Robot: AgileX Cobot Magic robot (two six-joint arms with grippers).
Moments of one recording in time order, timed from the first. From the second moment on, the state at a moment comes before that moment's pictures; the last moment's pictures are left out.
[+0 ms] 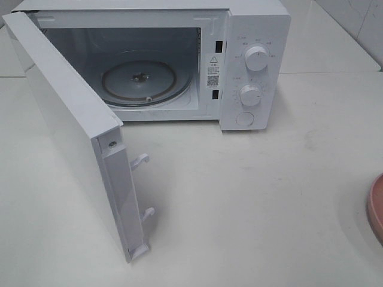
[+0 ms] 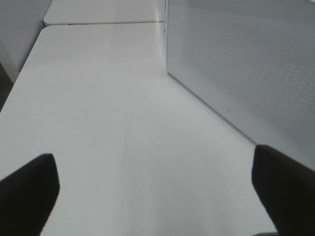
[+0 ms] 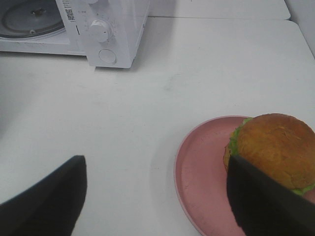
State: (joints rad) left arm 0.01 0.00 -0.52 -0.06 1.08 0.04; right arm 0.19 0.00 -0.50 -0.06 1.00 0.10
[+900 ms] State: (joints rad) left arm 0.01 0.20 -0.54 -0.06 0.85 0.03; right arm 0.19 0.00 -0.50 -0.06 1.00 0.10
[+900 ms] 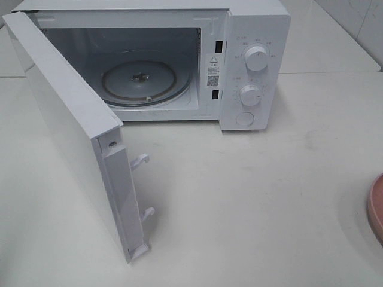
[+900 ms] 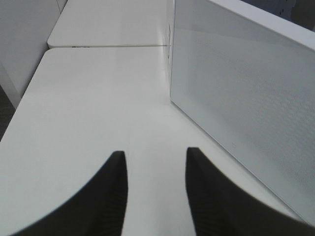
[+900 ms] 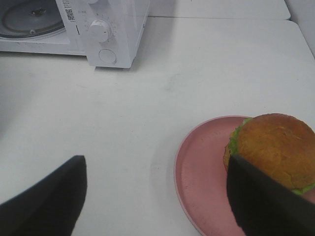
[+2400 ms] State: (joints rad) left arm -0.10 1.26 -0.23 0.16 -0.69 -0.09; right arm 0.19 0.00 -0.50 -0.06 1.00 0.10
